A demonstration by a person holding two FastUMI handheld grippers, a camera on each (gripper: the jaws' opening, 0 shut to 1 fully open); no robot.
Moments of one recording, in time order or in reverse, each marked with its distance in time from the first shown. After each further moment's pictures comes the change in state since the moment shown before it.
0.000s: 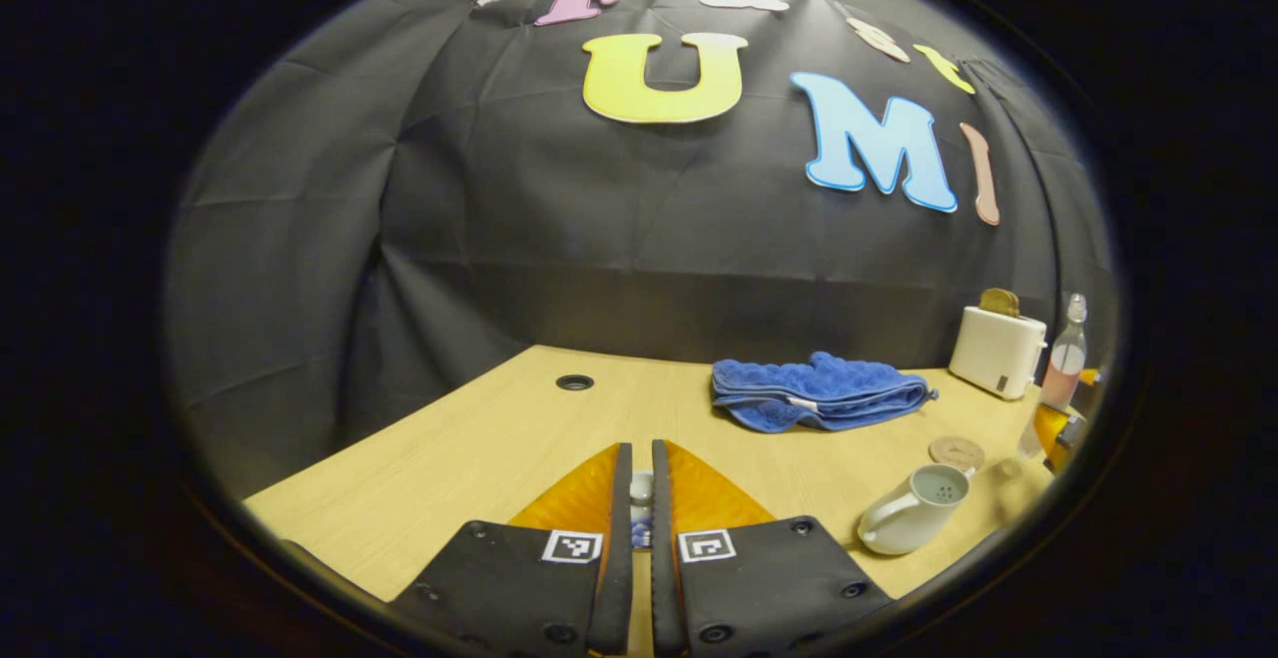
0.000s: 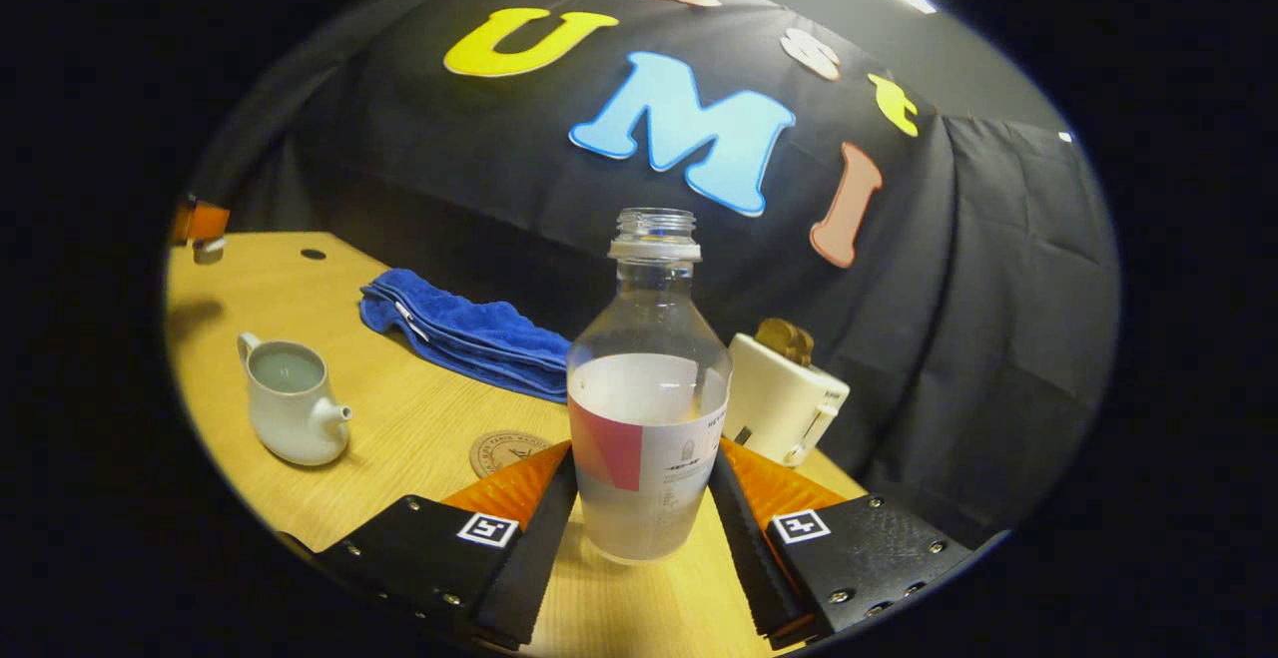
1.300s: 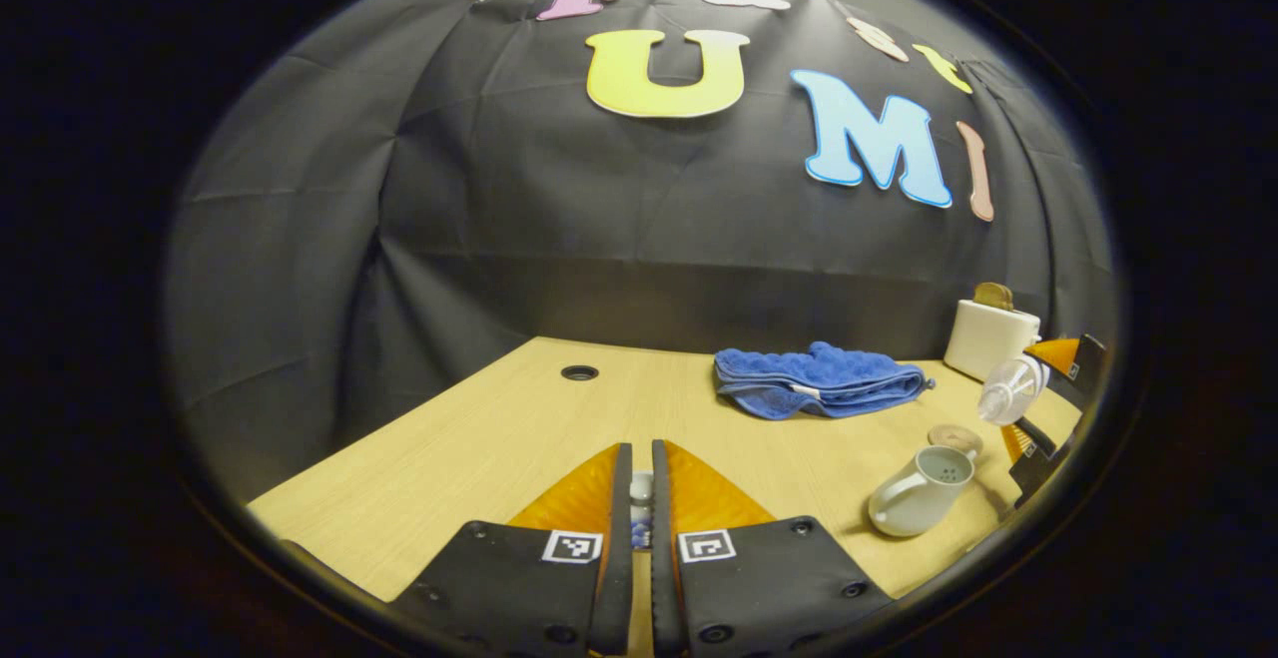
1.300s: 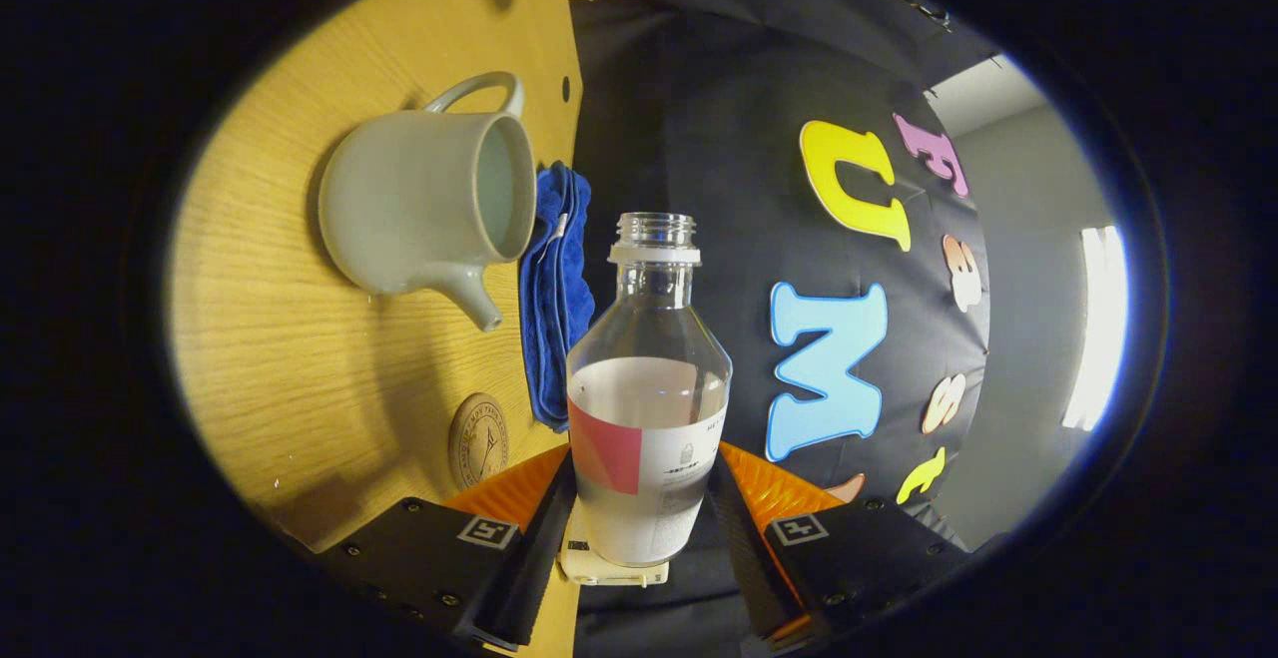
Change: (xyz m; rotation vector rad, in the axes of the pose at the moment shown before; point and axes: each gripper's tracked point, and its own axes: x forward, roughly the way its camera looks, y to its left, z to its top) left arm -0.007 0.010 -0.010 0.002 0.020 -0.018; right arm 0.003 0.070 0.035 -1.067 -0.258 0.011
